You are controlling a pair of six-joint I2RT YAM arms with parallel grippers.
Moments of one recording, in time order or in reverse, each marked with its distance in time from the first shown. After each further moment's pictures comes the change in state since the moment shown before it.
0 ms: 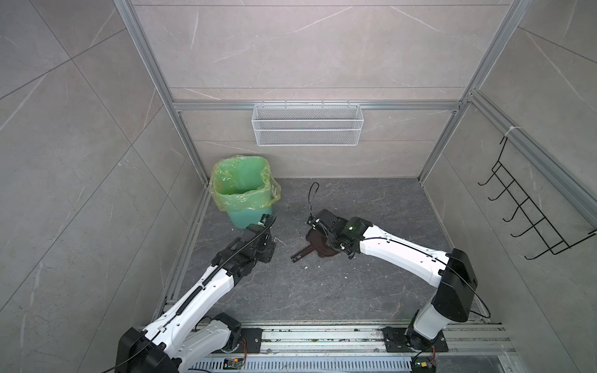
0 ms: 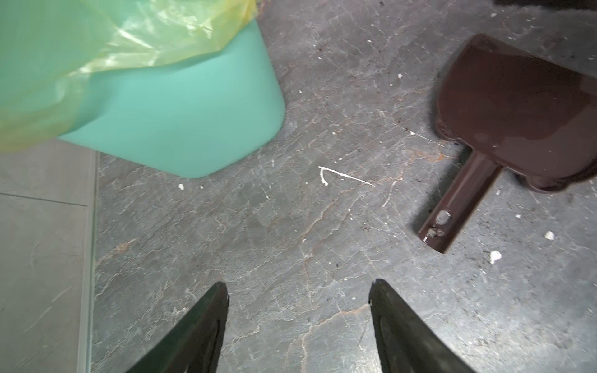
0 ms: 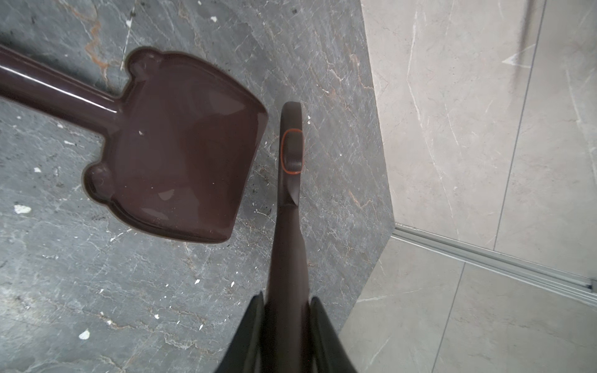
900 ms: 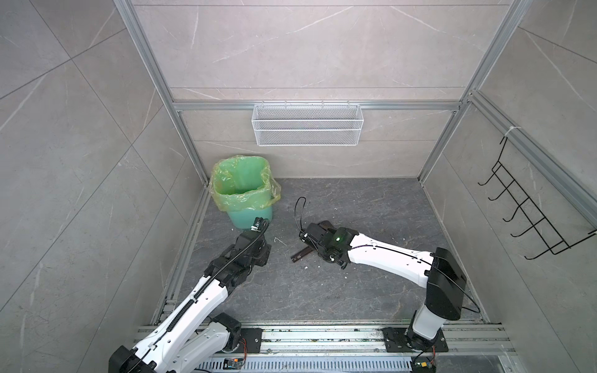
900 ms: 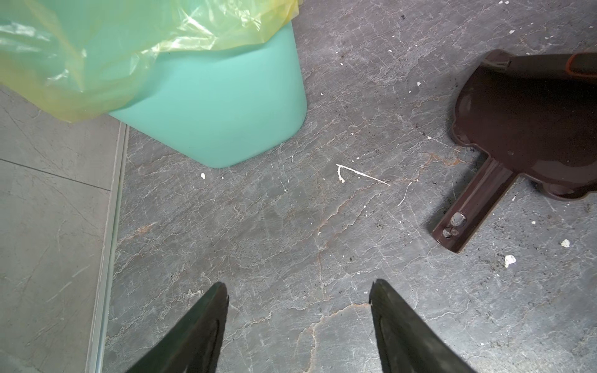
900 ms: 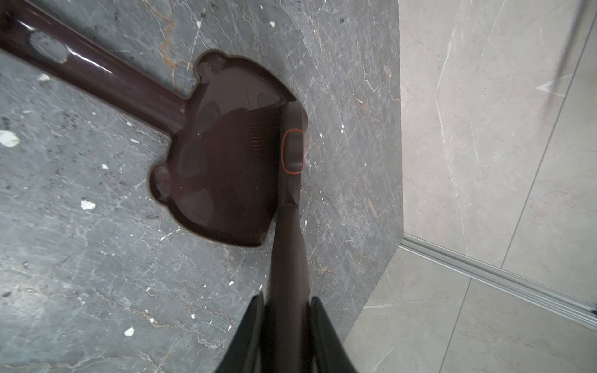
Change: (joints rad) left arm 0.000 -0.103 -0.048 -0.013 -0.048 -0.028; right arm 0.095 0.055 -0.029 0.000 -0.004 0.067
